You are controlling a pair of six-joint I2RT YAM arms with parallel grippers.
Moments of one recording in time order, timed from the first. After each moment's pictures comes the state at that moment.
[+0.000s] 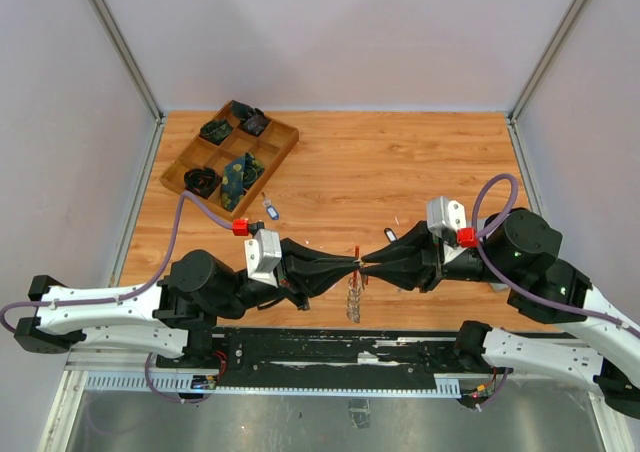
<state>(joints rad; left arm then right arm) -1.49 0.83 0.86 0.34 -0.19 -0.05 1.09 0.71 1.12 -0.35 -0.44 -0.01</state>
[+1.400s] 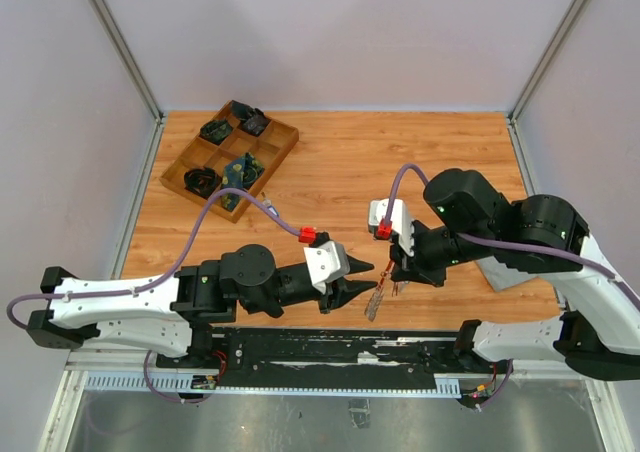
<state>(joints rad) -1.49 0.99 1.03 -0.04 -0.21 0.03 1.09 1.15 1.77 -1.45 -0.27 -0.24</state>
